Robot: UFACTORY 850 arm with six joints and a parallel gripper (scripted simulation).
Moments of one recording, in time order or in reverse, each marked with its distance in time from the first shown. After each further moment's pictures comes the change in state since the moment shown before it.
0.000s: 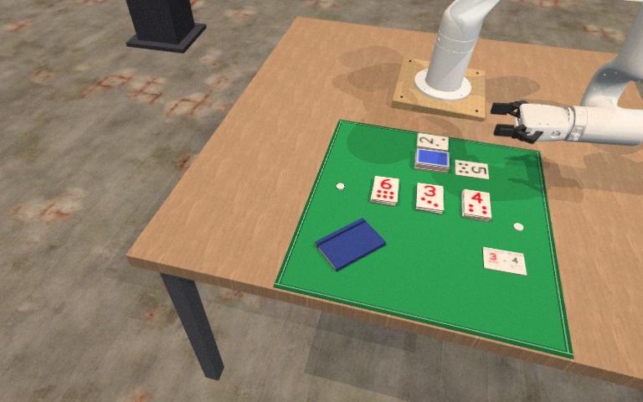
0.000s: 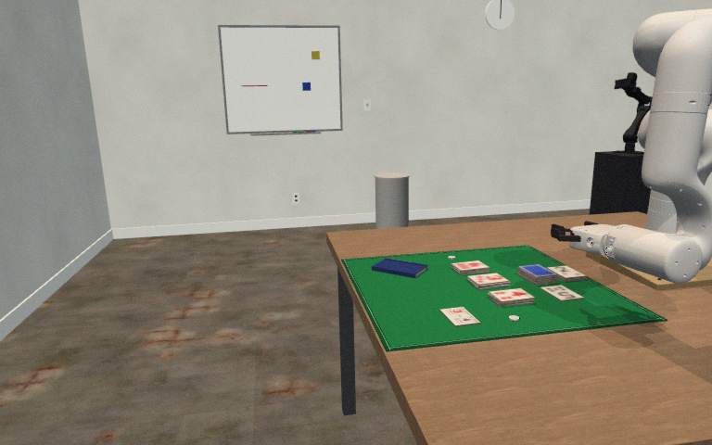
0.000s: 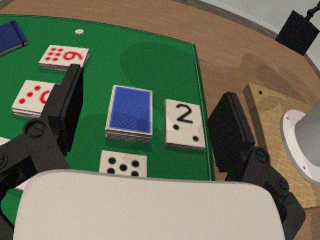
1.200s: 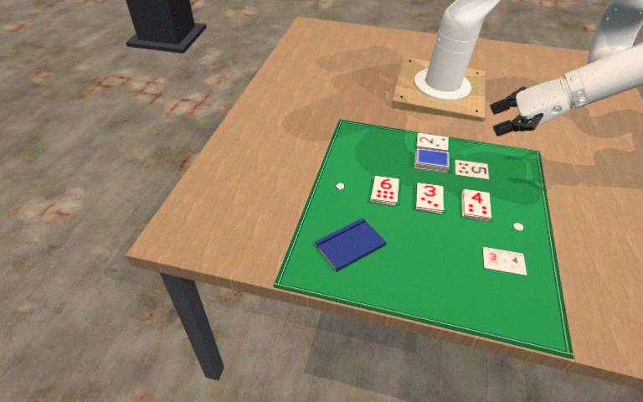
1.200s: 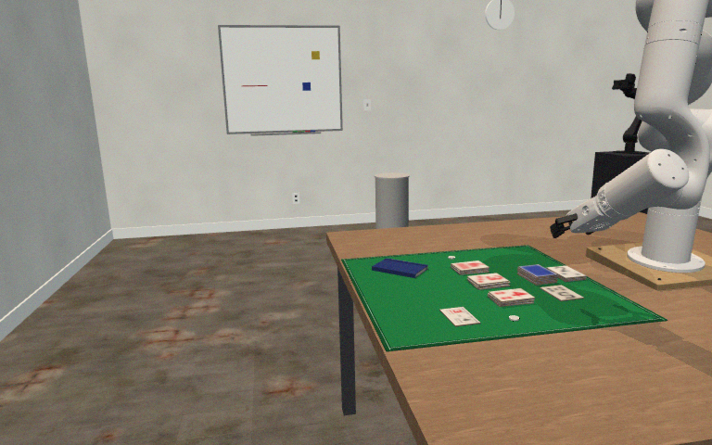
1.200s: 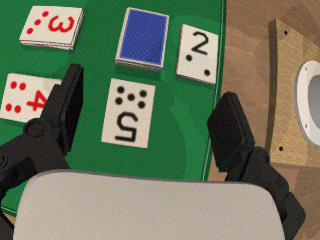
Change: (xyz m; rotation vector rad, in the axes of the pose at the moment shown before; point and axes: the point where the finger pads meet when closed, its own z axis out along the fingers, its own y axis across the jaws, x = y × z) arm 0.000 0.000 0.000 -0.002 -0.567 -0.003
